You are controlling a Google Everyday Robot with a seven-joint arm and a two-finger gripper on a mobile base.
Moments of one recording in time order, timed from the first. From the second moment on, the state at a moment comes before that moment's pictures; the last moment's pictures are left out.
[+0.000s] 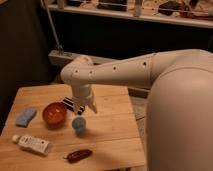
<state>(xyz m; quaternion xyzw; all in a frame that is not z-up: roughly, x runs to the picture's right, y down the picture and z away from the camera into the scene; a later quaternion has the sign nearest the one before) -0.102 0.101 0.703 -0.26 0.23 0.64 0.68</state>
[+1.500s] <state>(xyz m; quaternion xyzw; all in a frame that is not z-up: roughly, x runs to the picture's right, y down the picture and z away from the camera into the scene) -0.113 0.179 0.641 -0.29 0.11 0.38 0.87</state>
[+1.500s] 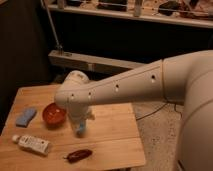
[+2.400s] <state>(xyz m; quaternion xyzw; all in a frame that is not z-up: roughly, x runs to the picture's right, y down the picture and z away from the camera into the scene) -0.142 0.291 0.641 -0.35 0.08 0.26 0.90</state>
